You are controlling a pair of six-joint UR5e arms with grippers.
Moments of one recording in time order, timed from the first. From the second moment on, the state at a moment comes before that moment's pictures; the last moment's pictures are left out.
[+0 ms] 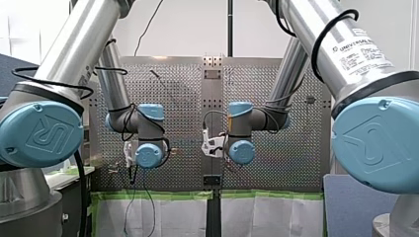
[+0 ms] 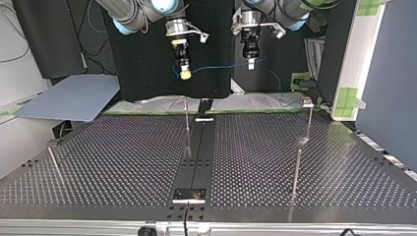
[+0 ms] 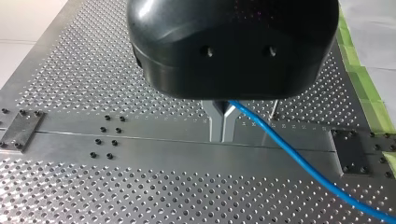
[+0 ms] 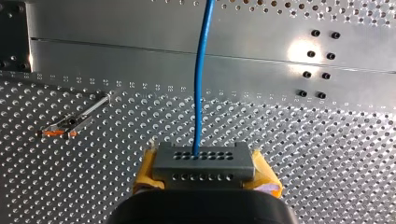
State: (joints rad) left arm -0.55 -1.99 -2.39 -1.89 -2.15 -1.63; right arm 2.37 -1.00 2.02 -1.04 1.83 1.47
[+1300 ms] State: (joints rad) left arm -0.57 -2.03 -2.40 -1.92 -2.14 -1.62; right arm 2.39 -0.98 2.02 -1.02 1.81 1.49
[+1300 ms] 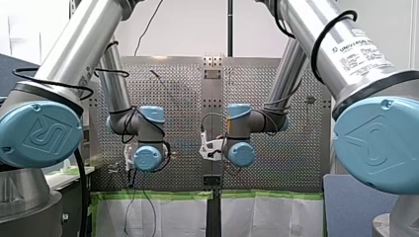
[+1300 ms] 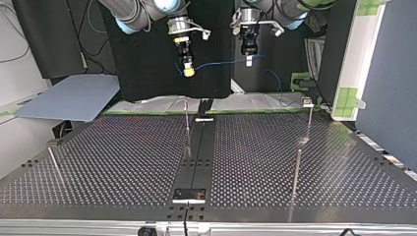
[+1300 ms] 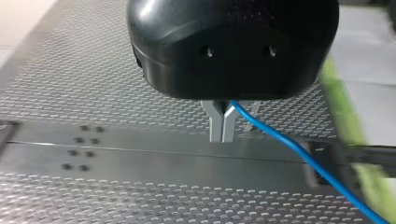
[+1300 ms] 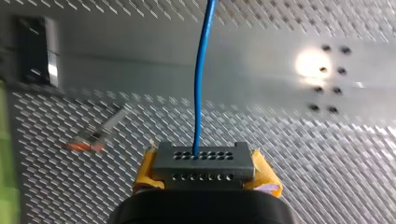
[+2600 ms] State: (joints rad) left arm -0.55 -2.00 -2.34 -2.01 -2.18 -1.75; right arm 2.41 -1.03 1.94 -0.79 1.72 1.62
